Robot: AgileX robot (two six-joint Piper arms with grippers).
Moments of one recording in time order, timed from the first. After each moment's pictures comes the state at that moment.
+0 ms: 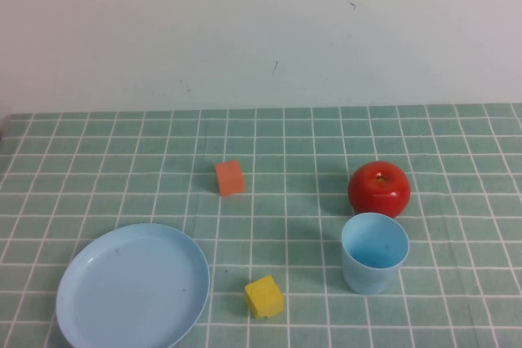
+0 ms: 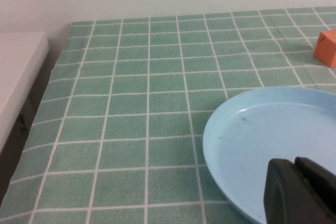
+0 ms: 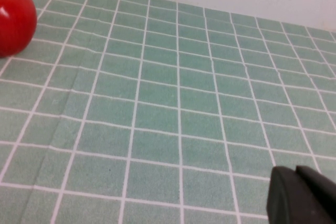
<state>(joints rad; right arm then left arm) 0.00 -0.01 0.03 -0.20 0.43 -0.04 -0.01 -0.02 0.02 -0.10 0.37 0.04</state>
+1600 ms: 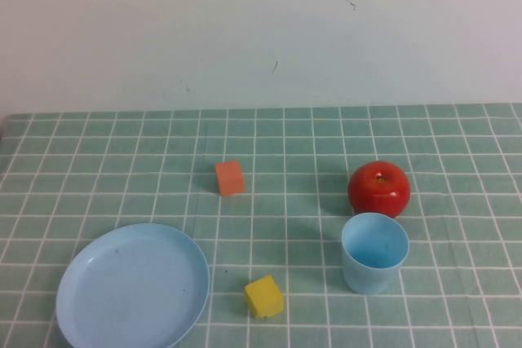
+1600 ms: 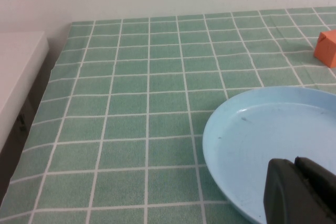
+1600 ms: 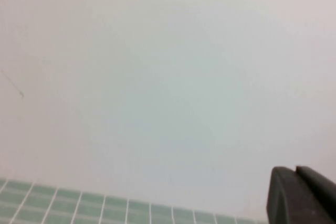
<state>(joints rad) 0.00 0.12 -0.44 -0.23 0.32 -0.09 -0.01 -0.02 0.02 -0.10 0.37 0.04</state>
